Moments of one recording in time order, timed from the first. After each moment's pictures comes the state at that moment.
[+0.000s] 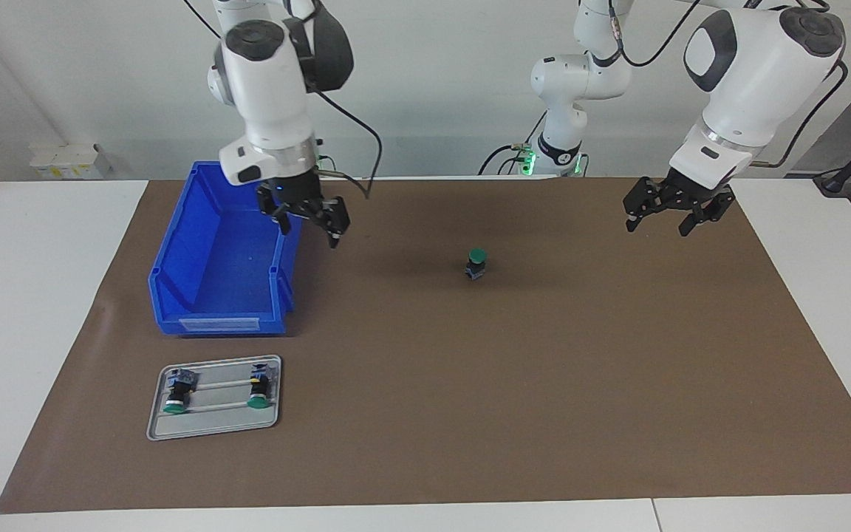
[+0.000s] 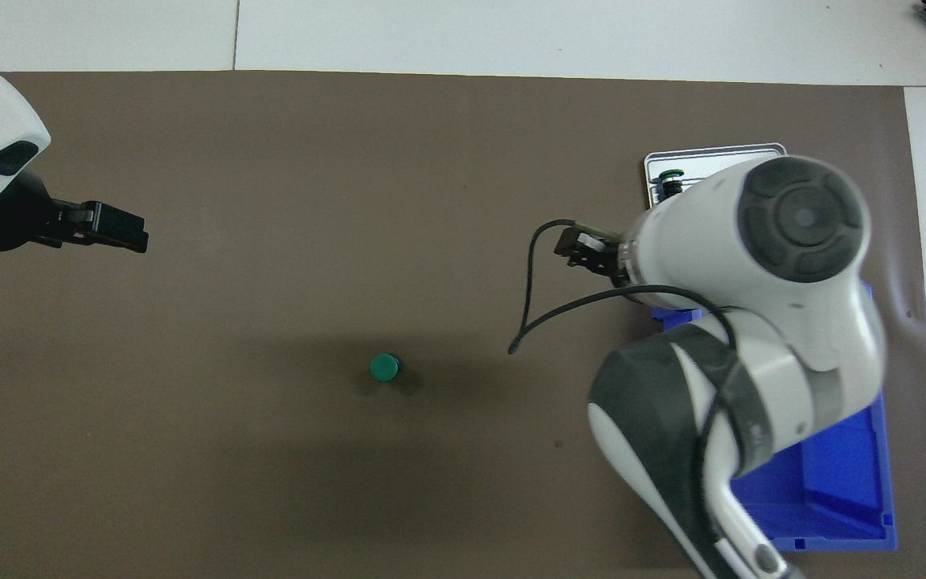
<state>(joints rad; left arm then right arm) -0.07 0.05 -0.04 -1.61 -0.07 1.67 0.04 0.48 0.10 -0.04 -1.78 -0.02 1.99 0.95</state>
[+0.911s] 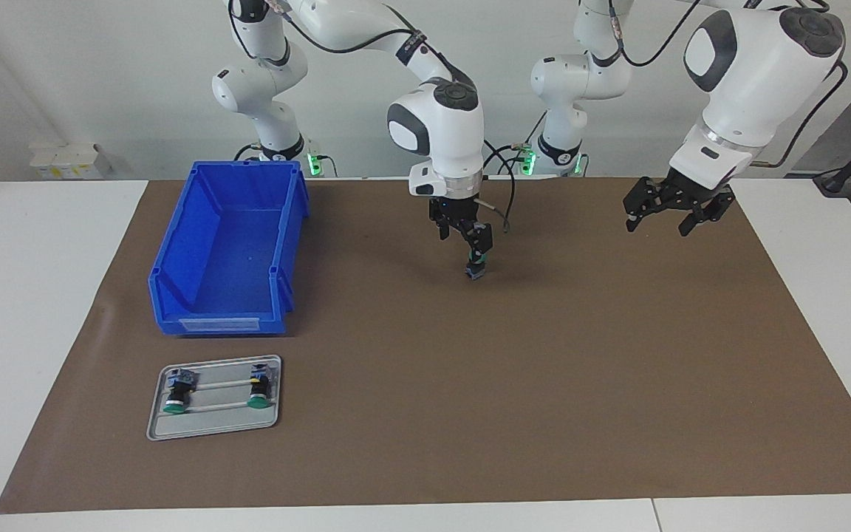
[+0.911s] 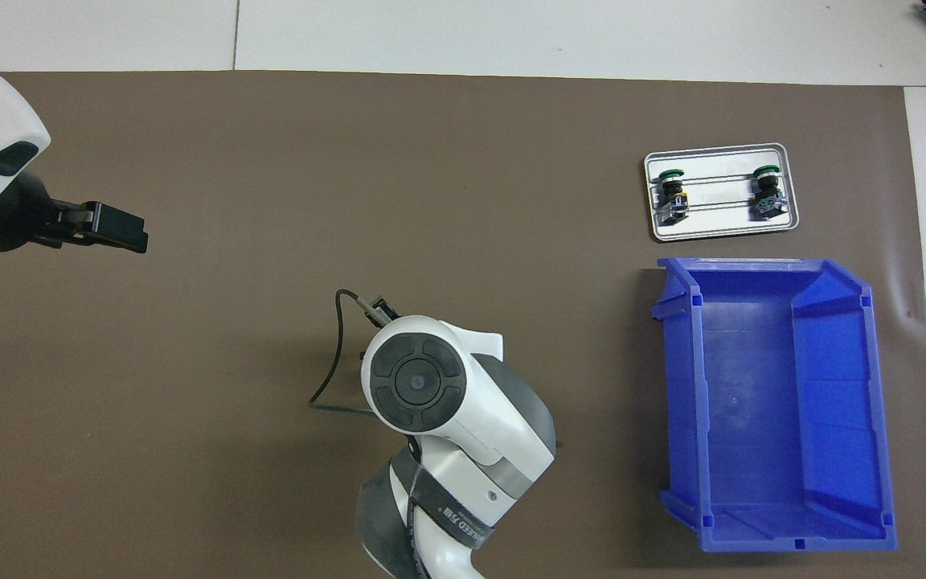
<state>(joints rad) -0.07 0.05 -0.04 -1.61 -0.07 1.67 0.04 0.82 0.31 -0.05 -1.77 -0.02 2.22 1.67</state>
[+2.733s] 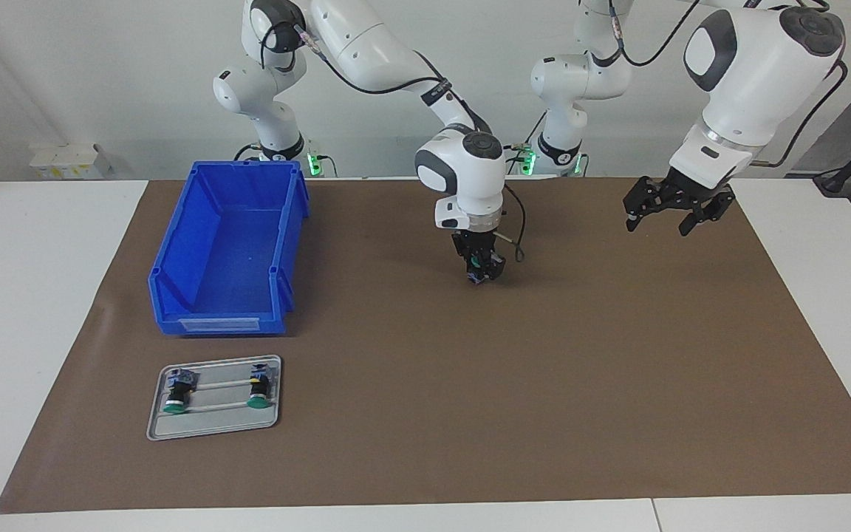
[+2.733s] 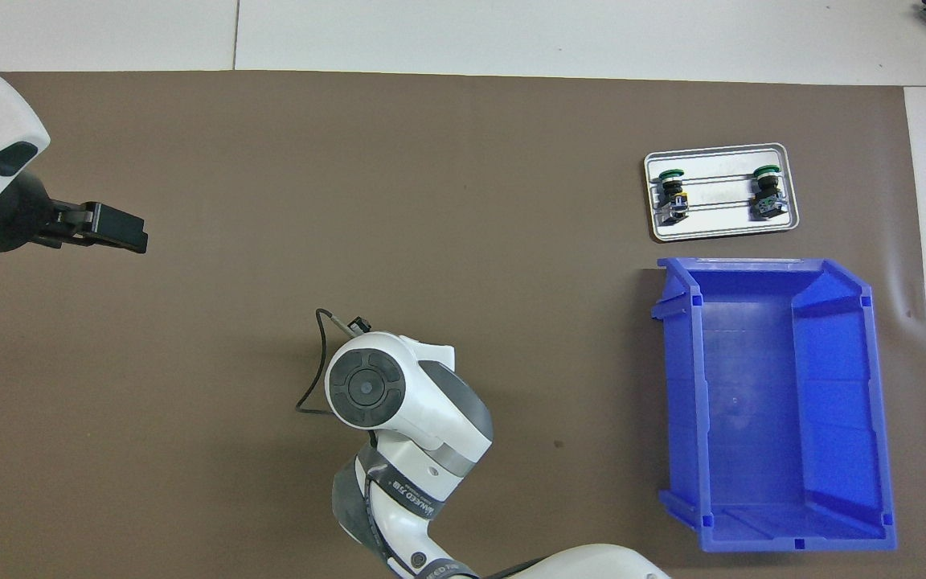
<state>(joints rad) -0.07 0.05 -0.04 -1.61 -0.07 1.67 0.04 0.85 0.50 -0.05 -1.72 -0.03 2.36 1.68</state>
